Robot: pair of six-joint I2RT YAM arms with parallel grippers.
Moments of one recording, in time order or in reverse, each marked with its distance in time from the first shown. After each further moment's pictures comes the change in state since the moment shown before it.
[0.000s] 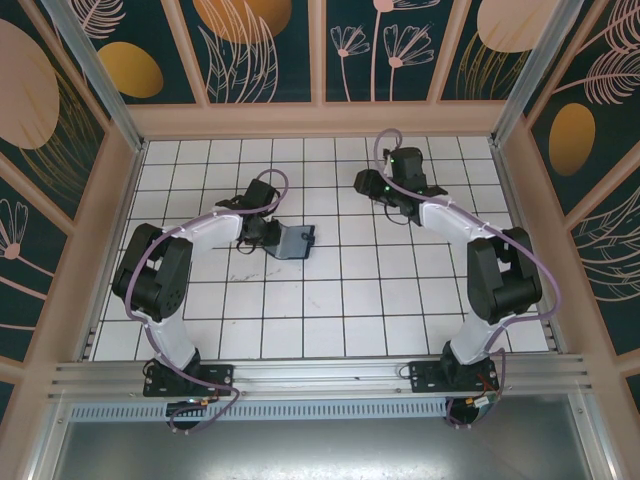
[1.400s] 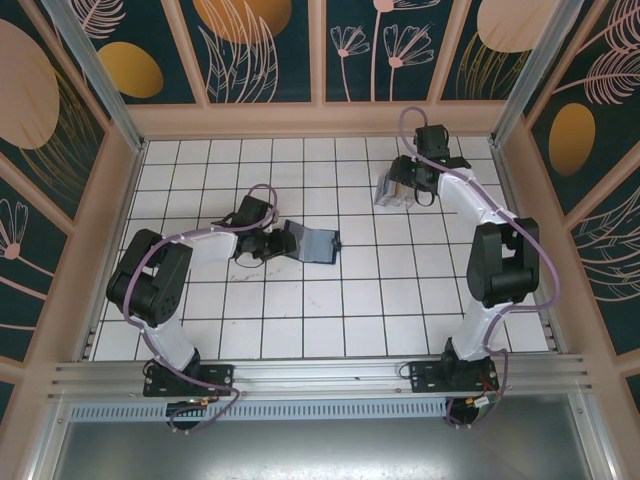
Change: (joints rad) left arm 0.010 -0.045 -0.217 0.312 0.311 -0.295; right arm -0.149 0.109 0.291 -0.416 0.185 -0.167
